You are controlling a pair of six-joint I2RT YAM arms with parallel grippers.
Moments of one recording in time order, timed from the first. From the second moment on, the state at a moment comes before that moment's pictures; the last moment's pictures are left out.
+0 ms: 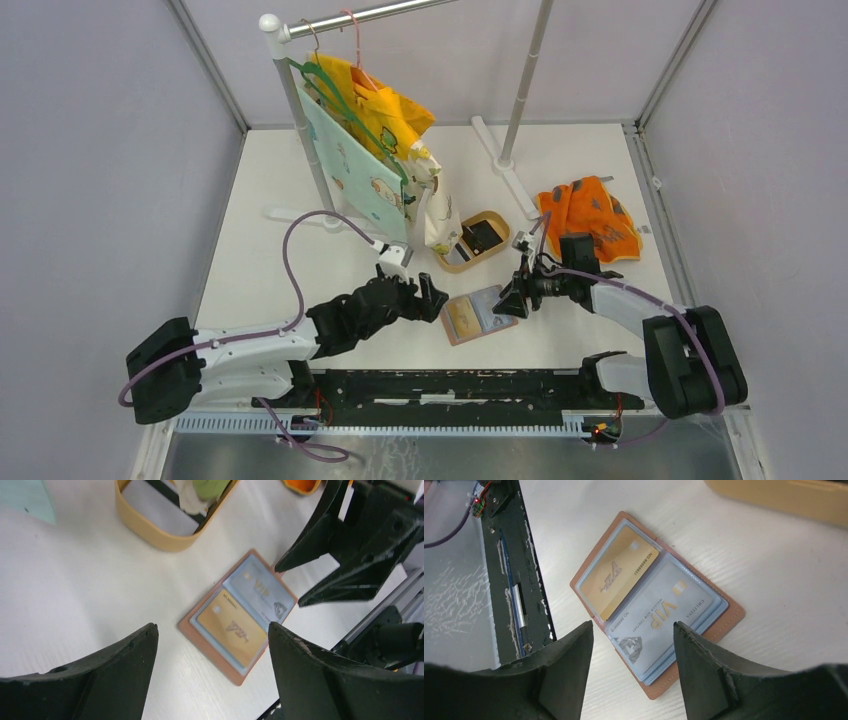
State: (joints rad) left arm -1.09 1.04 0.45 0.20 -0.37 -0.63; right arm 0.20 1.22 0.39 -0.04 -1.03 -0.25
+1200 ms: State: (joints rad) left arm -1.10 1.64 0.44 0.75 -0.04 -0.70; right arm 0.20 1.40 0.46 -0.04 -0.98 -0.02
